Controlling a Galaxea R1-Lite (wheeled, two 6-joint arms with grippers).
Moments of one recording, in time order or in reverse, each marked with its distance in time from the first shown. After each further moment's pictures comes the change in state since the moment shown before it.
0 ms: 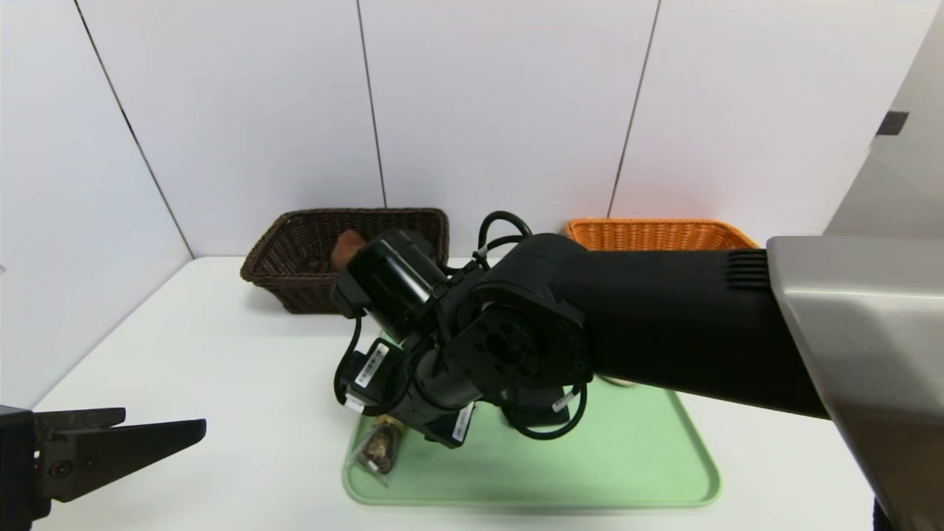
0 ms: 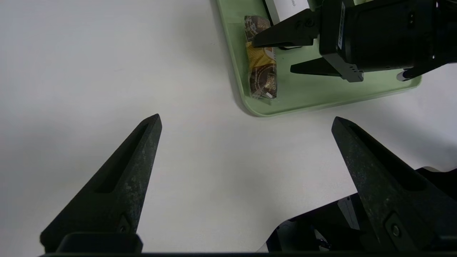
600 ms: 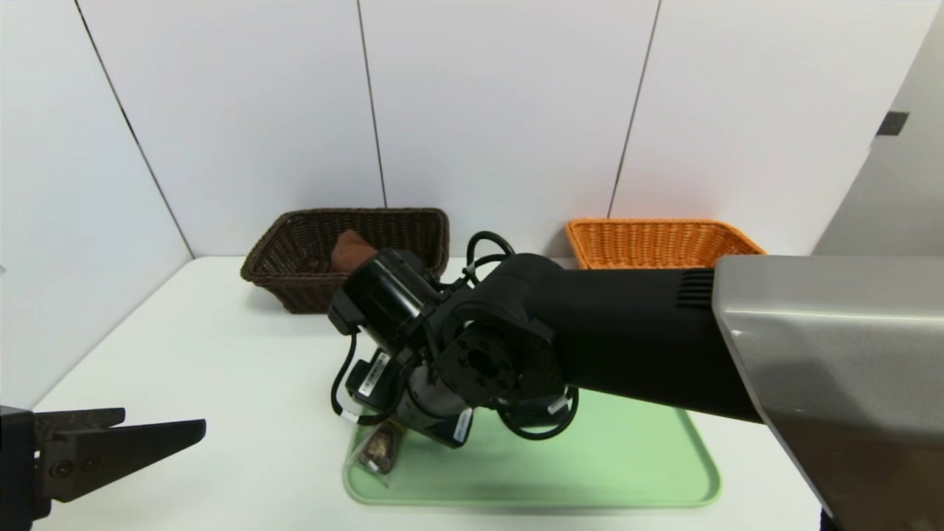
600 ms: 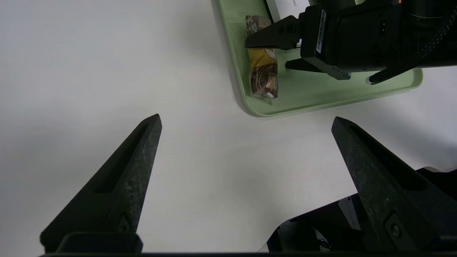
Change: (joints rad) left arm 0.000 0.000 0.001 0.000 0.001 0.001; right arm 0.002 0.043 -0.002 -0.011 -0.074 -0.036
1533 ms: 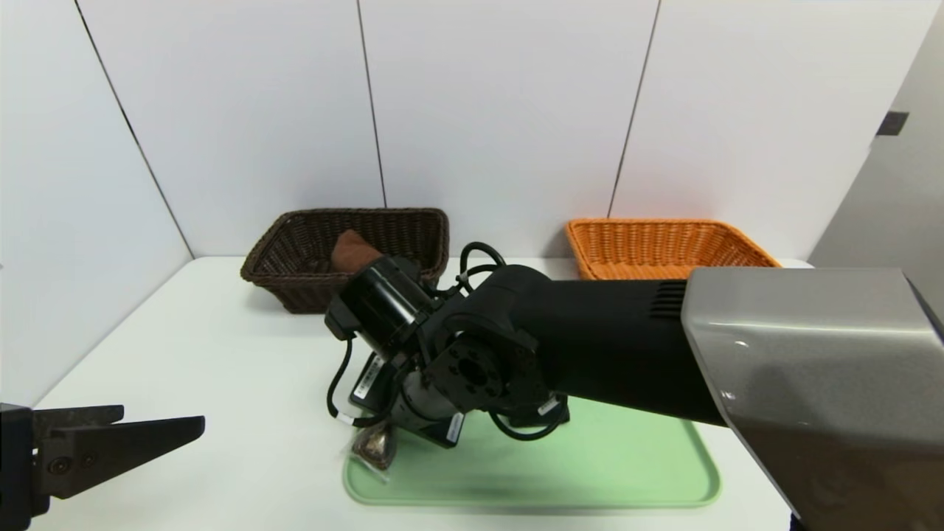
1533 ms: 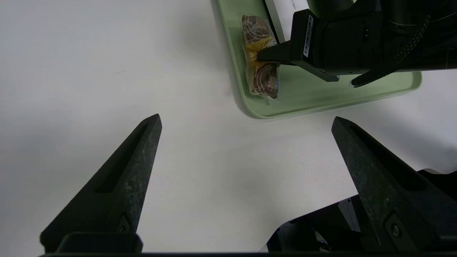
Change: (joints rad) left arm 0.000 -0.001 -0.004 -0.002 0.003 0.000; right arm 0.004 0.029 -0.006 -0.035 0.001 -0.012
